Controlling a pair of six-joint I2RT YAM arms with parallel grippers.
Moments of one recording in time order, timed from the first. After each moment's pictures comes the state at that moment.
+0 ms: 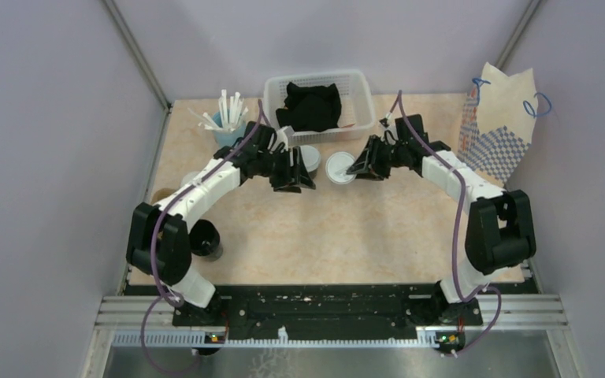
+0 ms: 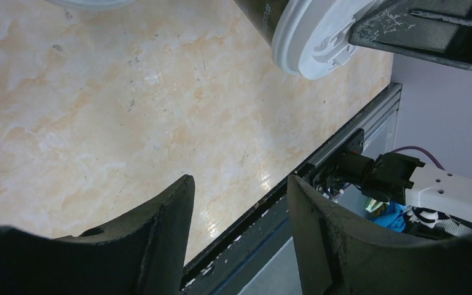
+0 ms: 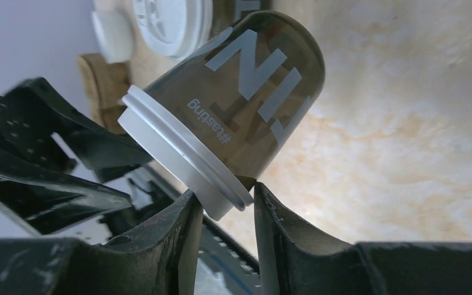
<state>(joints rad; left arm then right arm) -0.44 1.59 1.24 -0.51 0.57 -0.55 0.29 1.62 1.18 -0.40 -0.59 0.58</state>
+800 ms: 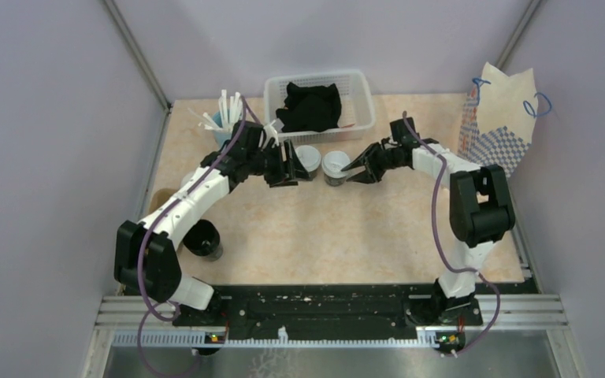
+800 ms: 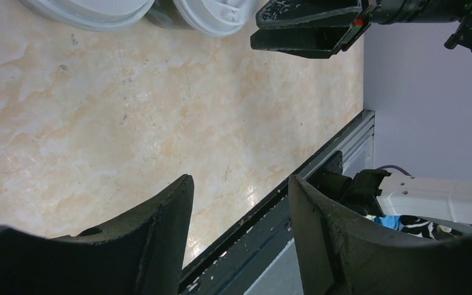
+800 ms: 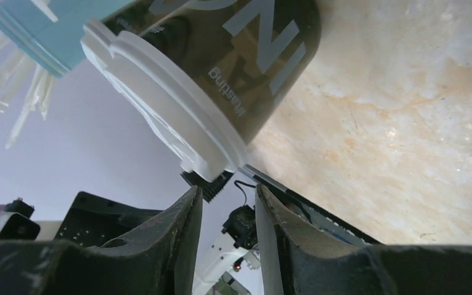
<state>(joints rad) -0.42 1.45 1.17 -0.43 0.54 -0.63 0.25 1.83 1.24 -0.40 -0.75 1.15</state>
